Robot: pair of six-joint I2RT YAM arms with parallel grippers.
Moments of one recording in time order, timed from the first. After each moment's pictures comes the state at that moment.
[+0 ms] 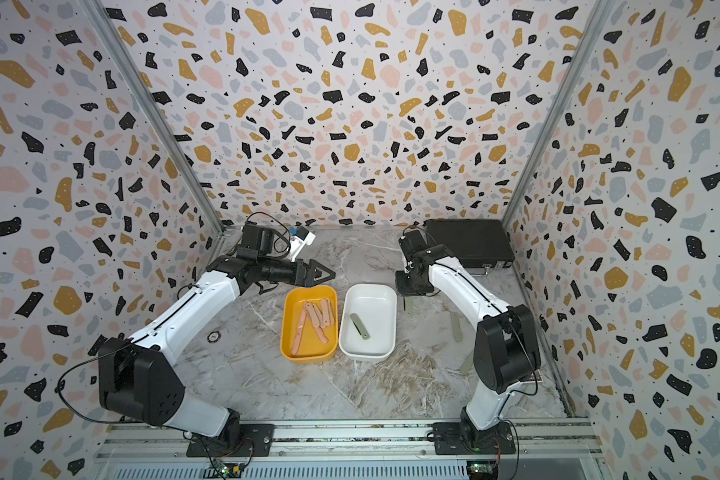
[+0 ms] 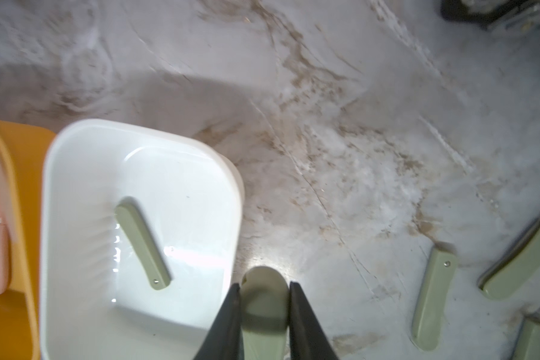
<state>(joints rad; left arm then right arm) -0.27 1.50 1.29 -0.58 0.87 -0.16 0.46 1.72 1.49 -0.95 -0.04 0.29</state>
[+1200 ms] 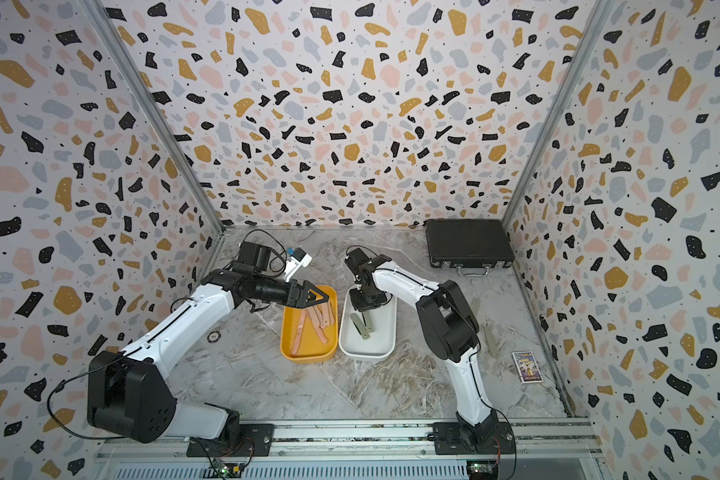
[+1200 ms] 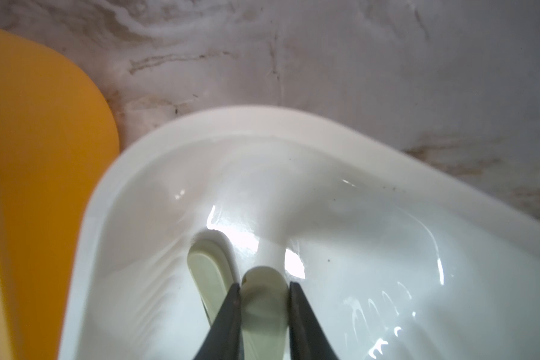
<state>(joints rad) -0.25 1.42 1.14 -0.68 0.93 -0.08 0.68 2.12 1.69 -0.91 -0.09 0.31</state>
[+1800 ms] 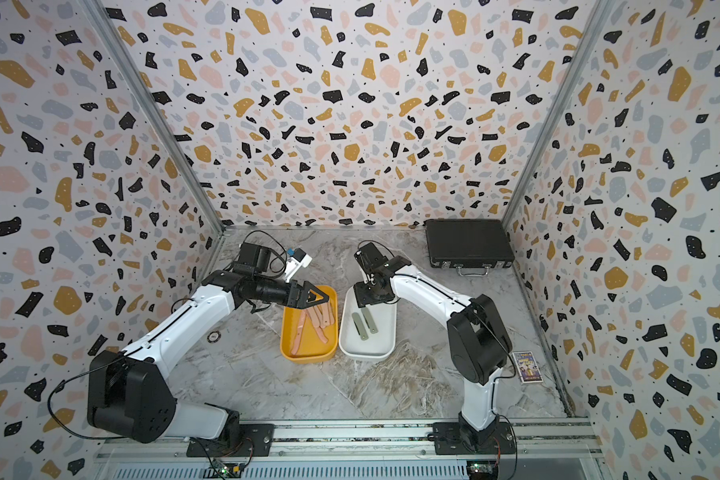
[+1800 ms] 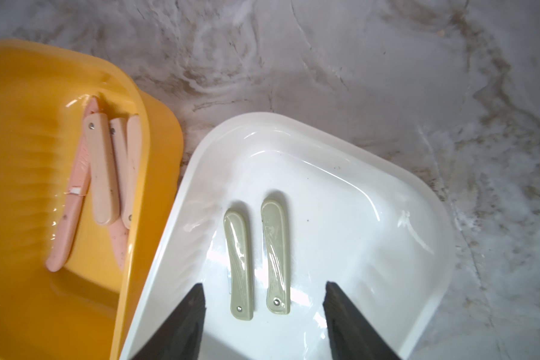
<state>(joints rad) -0.25 1.42 1.12 -0.66 0.91 -0.08 0.68 1.82 1.50 -0.79 -0.05 0.34</state>
